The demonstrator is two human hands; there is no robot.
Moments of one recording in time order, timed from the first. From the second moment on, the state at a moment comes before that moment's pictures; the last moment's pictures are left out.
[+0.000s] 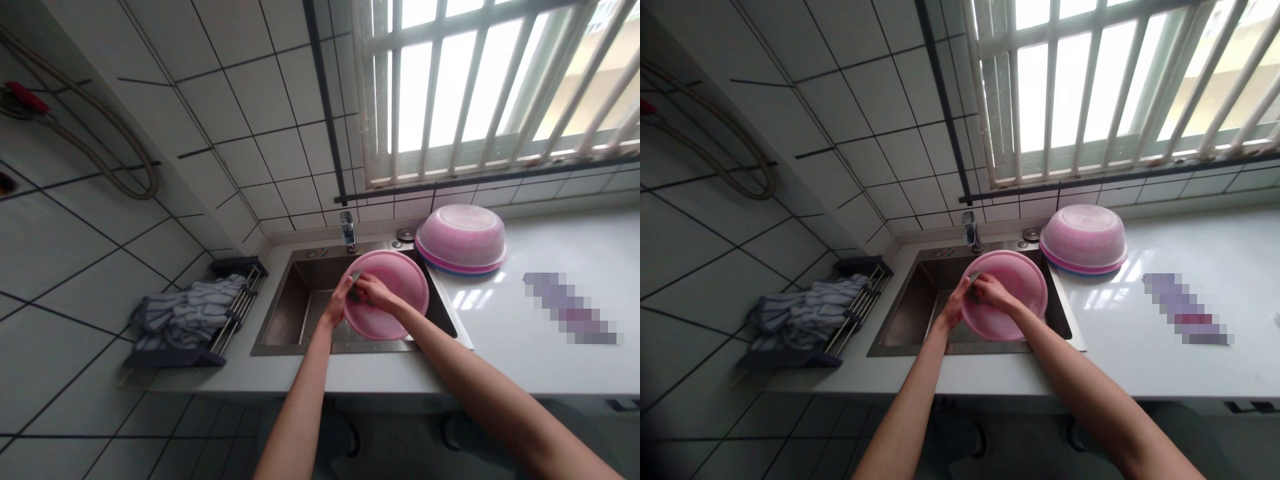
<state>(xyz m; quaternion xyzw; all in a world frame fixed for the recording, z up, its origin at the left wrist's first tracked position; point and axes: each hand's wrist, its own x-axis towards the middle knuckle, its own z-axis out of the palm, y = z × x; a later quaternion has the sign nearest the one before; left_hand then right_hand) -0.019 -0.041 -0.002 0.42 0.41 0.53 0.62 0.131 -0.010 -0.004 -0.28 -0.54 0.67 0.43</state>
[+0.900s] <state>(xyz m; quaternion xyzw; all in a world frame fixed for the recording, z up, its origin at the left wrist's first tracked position) -0.018 -0.037 -0.006 0.48 0.44 0.55 0.53 0.181 0.037 -0.032 -0.54 -0.67 0.35 0.37</state>
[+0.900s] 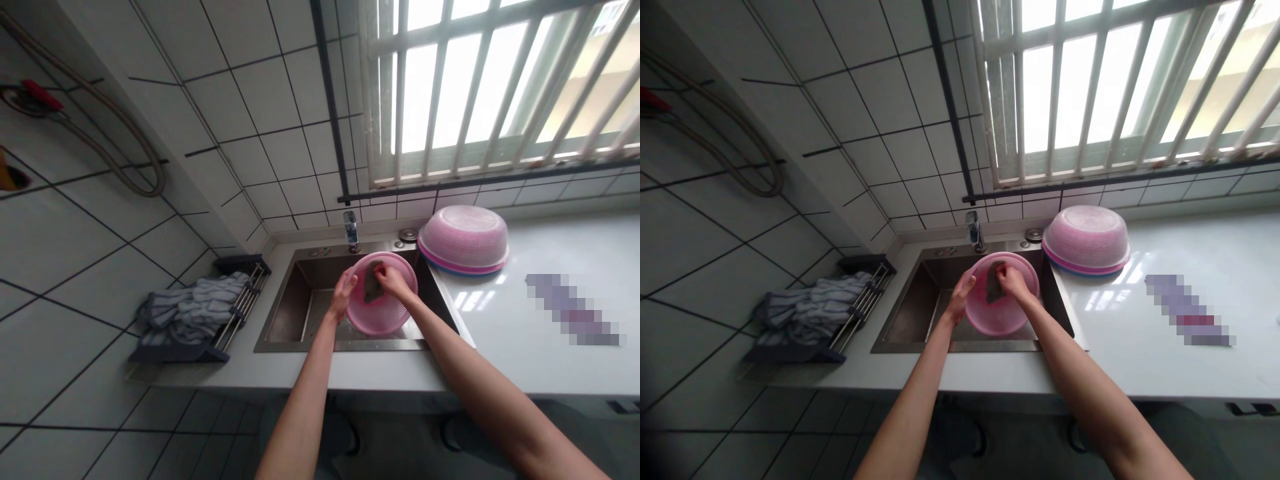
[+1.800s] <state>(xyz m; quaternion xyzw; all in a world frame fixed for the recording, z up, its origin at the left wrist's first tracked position) -0.017 -0.041 -0.004 0.38 0.40 0.54 0.64 0.139 0.000 -0.022 -0.37 -0.78 0.32 0.40</state>
